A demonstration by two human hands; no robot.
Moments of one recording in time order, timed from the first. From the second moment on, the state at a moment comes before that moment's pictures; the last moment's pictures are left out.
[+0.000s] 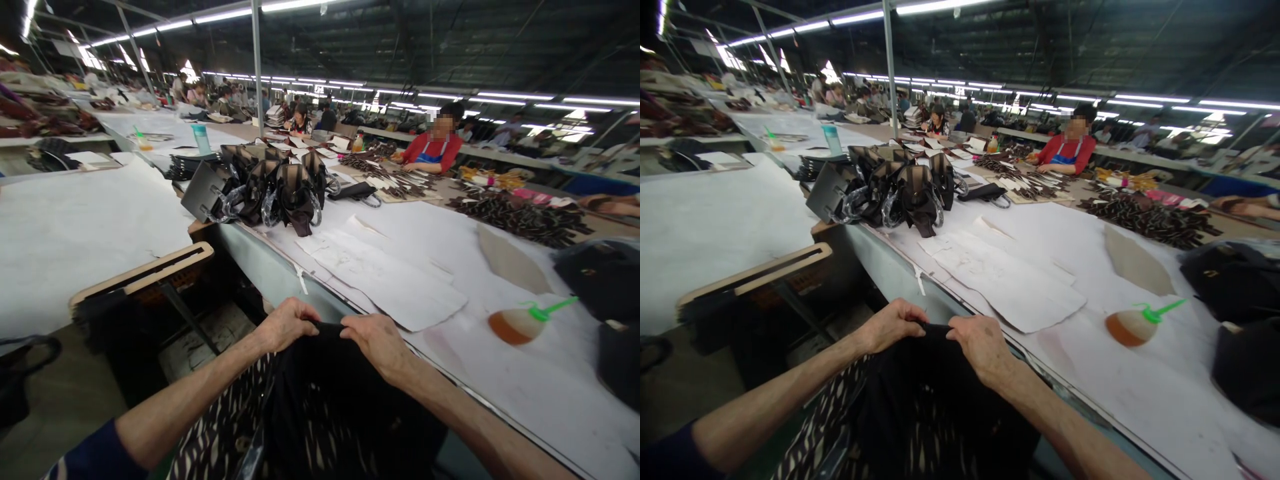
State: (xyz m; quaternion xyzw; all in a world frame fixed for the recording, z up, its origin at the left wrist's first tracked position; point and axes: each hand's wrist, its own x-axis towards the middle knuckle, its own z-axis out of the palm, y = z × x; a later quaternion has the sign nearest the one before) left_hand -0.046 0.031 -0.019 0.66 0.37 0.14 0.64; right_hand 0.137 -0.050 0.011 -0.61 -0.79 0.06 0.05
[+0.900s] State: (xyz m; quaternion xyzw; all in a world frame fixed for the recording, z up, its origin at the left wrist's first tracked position) left_hand -0.040 0.025 -0.005 0.73 0.37 0.14 0.57; right_hand 0.122 -0.034 0.028 -0.60 -0.79 0.12 0.00
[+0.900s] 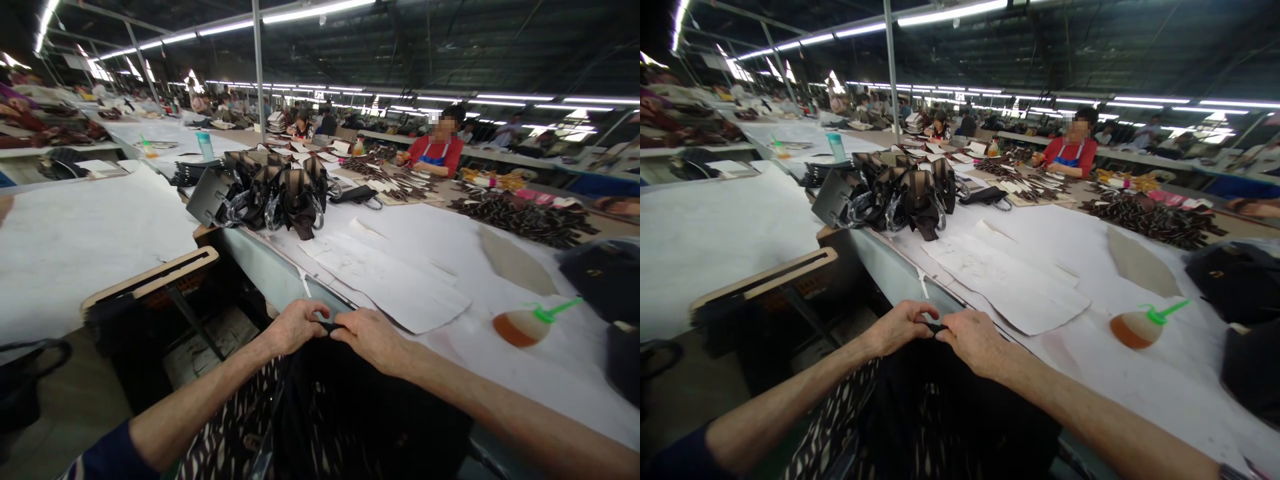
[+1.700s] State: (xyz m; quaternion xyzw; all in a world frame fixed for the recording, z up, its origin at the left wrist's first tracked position) left_hand -0.053 0.018 0.012 0.78 0.40 0.15 0.45; right_hand 0.104 -0.033 0.038 -0.61 -0.79 0.08 -0.02
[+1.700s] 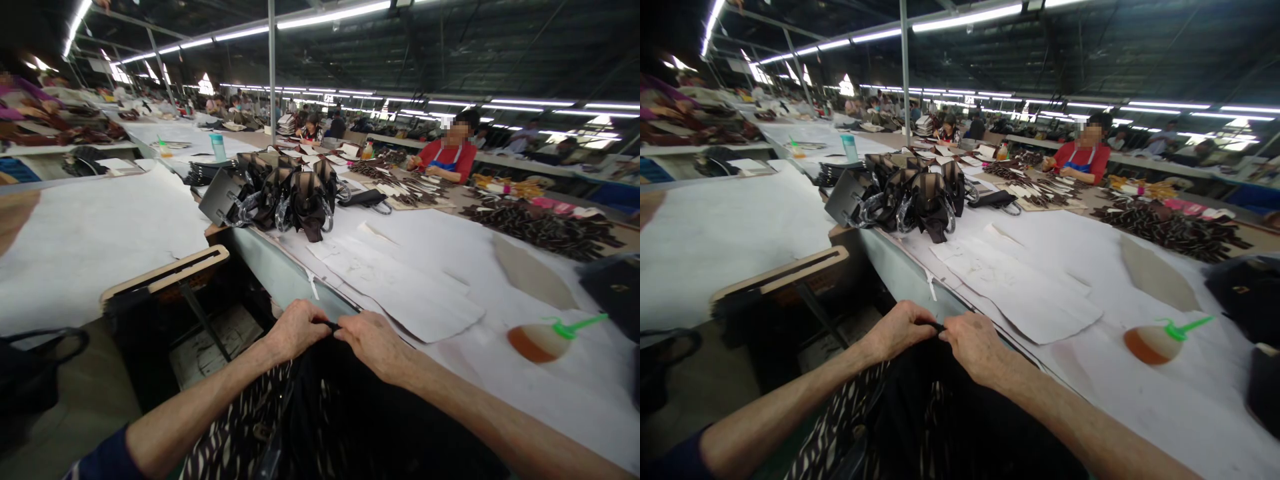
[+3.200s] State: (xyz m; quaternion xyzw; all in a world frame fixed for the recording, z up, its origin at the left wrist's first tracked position) left_hand -0.131 0.033 0.002 0.56 0.32 0.21 0.74; right_hand 0.107 0.004 0.080 -0.57 -0.81 0.13 -0.04
